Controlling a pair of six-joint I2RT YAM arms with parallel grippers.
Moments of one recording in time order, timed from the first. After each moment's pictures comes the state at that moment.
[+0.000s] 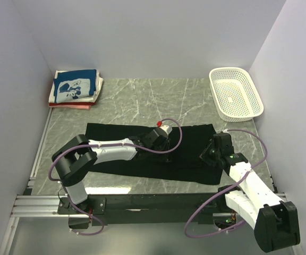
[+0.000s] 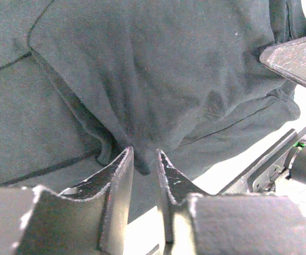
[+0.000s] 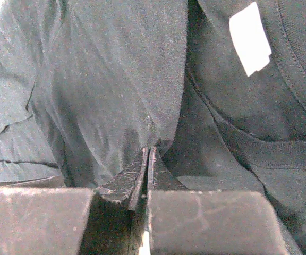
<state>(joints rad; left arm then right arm) -1.00 1.73 1.02 -0.10 0.07 -0.75 0.19 0.88 0.41 -0.43 -0.07 0.82</state>
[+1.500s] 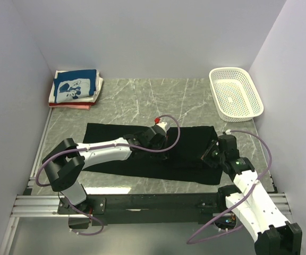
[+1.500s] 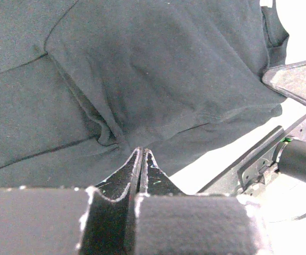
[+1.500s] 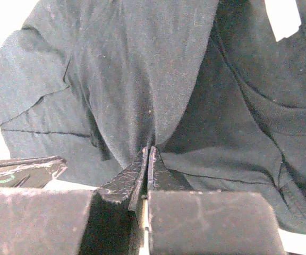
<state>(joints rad) -1.00 1.63 1.04 -0.19 0.02 -0.74 0.19 0.70 0.44 -0.58 -0.15 0.83</state>
